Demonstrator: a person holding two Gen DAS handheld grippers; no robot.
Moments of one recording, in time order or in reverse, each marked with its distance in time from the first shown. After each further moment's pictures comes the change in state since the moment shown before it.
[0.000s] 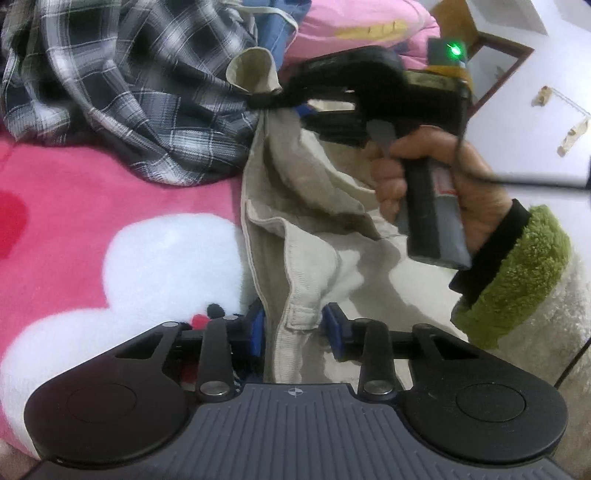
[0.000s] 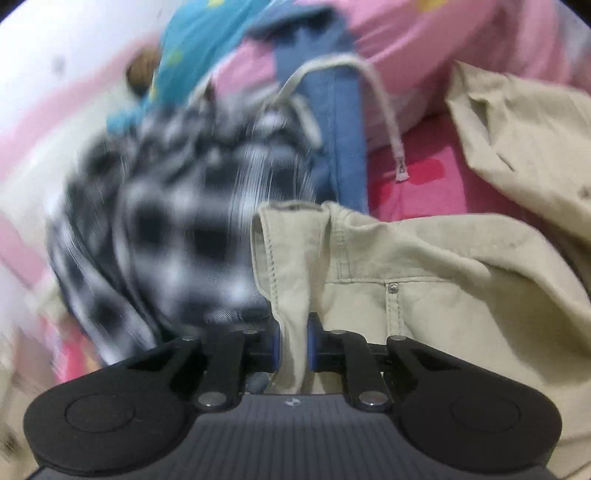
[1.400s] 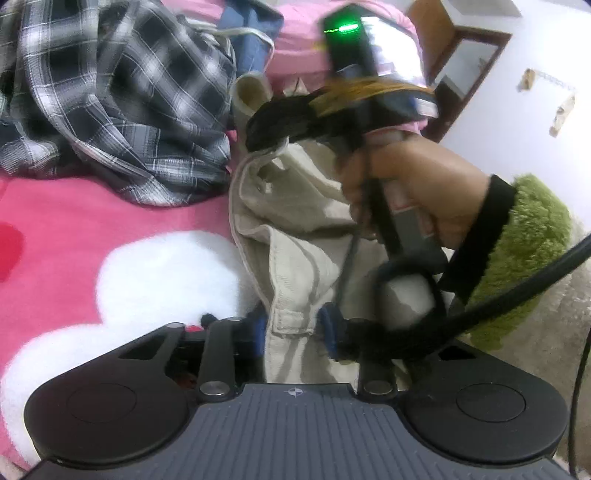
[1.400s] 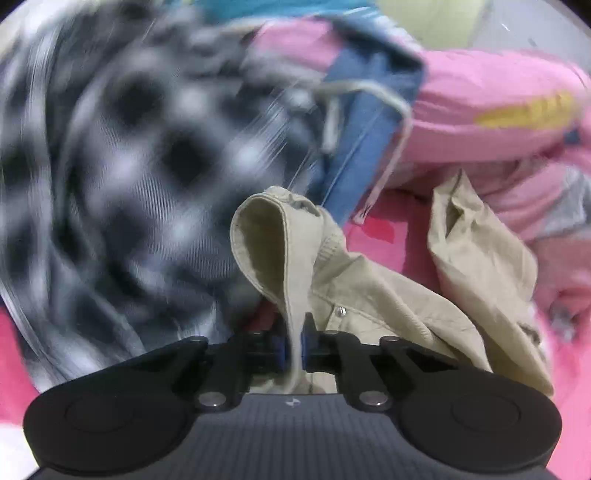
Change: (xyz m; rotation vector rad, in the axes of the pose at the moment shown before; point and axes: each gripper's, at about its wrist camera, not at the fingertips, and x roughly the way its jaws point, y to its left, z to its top) left arm -0.012 -0.014 -0.008 0.098 -0.080 0.021; right arm 0.050 0.063 -0.023 -0.545 -0.026 -0.474
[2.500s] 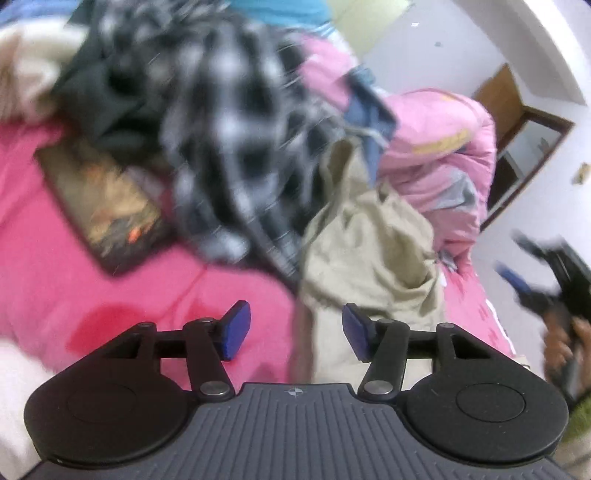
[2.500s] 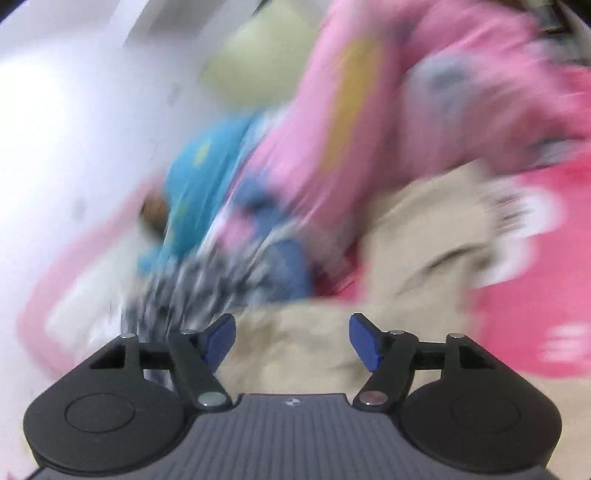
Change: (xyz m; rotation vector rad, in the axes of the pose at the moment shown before) left arm -0.079 0.081 0.047 -0.198 -0.134 0.136; right arm -0.164 -0.207 -0.083 0.849 -0.317 0.362
